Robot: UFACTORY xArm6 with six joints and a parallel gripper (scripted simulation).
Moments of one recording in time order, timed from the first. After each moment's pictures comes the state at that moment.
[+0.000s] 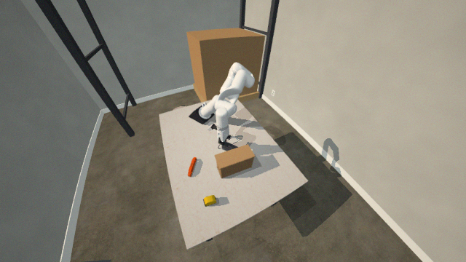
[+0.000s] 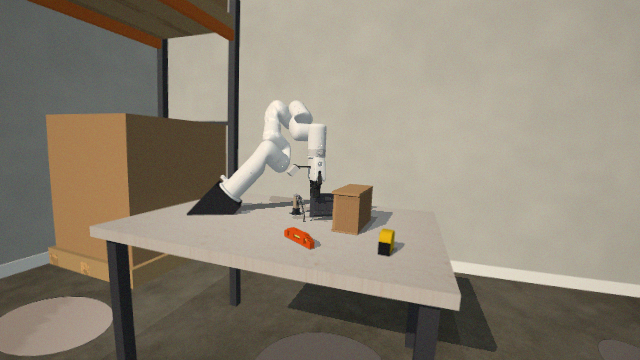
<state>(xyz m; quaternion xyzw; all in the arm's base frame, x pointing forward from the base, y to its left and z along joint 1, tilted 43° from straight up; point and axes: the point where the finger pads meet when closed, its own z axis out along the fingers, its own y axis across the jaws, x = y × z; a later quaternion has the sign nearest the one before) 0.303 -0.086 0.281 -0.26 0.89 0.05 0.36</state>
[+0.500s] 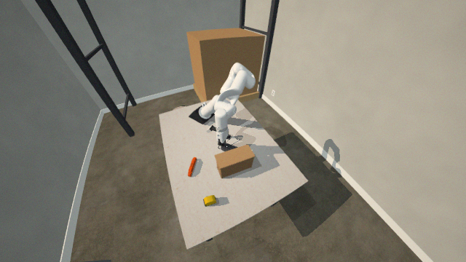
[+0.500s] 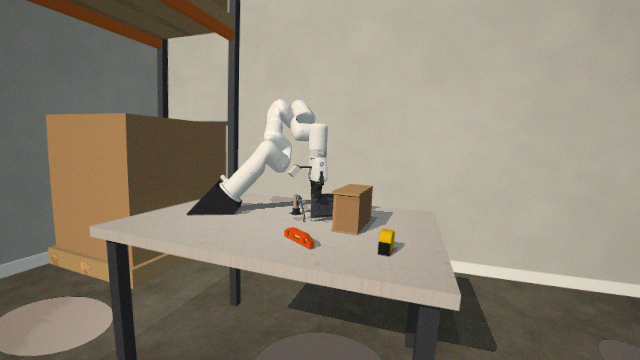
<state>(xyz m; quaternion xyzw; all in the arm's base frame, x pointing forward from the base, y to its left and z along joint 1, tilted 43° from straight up) 0.310 -0.096 0.283 -0.29 0.88 0.04 0.36</state>
